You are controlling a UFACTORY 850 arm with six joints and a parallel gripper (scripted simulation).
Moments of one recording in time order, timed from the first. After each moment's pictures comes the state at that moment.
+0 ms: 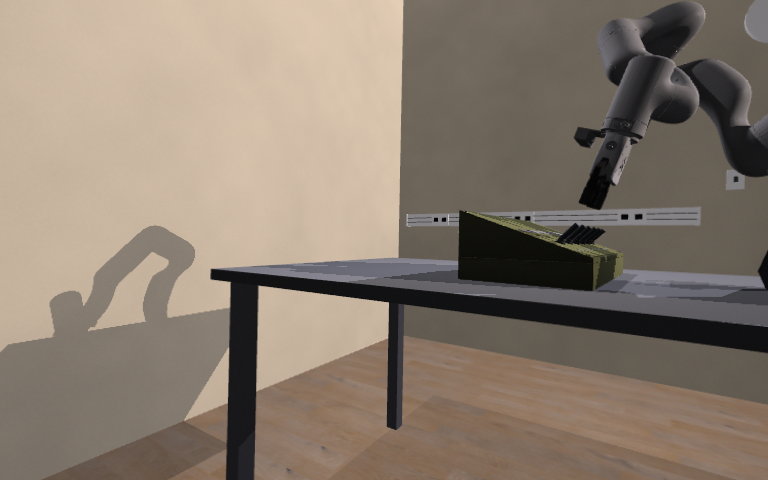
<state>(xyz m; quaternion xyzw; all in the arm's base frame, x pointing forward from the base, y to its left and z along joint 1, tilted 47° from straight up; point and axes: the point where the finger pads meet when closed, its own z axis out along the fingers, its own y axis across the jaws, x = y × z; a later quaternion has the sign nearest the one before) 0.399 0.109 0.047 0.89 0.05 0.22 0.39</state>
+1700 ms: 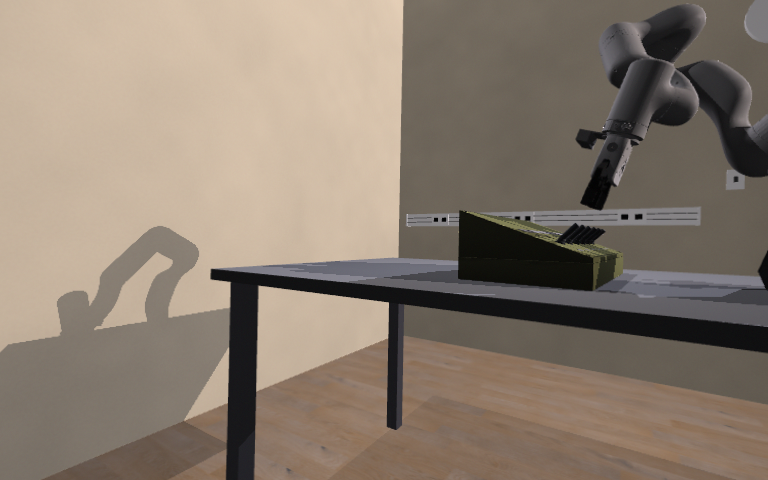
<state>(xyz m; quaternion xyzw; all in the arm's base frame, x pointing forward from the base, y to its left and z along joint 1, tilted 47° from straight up) 0.397 0.096 0.061 0.89 0.05 0.22 0.39</state>
